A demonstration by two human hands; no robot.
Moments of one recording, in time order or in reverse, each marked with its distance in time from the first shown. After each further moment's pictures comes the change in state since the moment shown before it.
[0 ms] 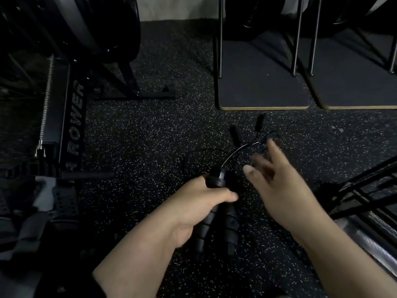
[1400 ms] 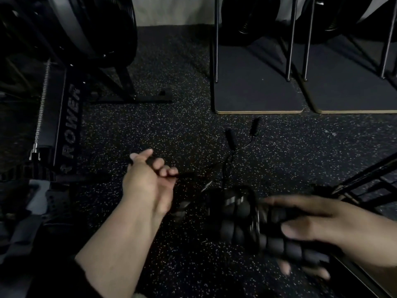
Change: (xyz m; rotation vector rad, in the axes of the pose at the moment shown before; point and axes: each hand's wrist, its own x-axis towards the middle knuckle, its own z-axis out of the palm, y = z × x) left_hand 0.018 0.026 -0.030 -1.010 0.648 0.208; right_hand -0.029 0.000 -0.091 0.209 -0.886 0.079
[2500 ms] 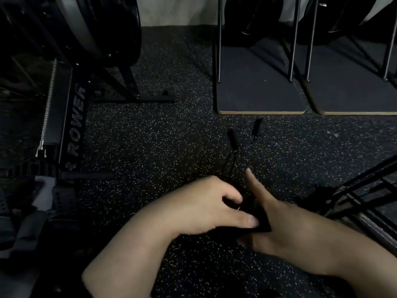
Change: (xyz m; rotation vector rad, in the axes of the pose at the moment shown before) left_hand -0.061 -0.008 0.005 1.708 -0.960 0.171; right_hand 0.014 -0.010 0.037 -0.590 0.335 0.355
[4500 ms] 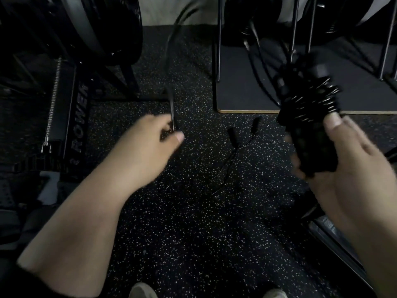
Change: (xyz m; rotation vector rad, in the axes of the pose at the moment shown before) left_hand -0.036 -0.018 -0.063 0.194 0.737 -0.014; right_hand 0.002 -0.011 0.000 1.226 0.771 -0.660
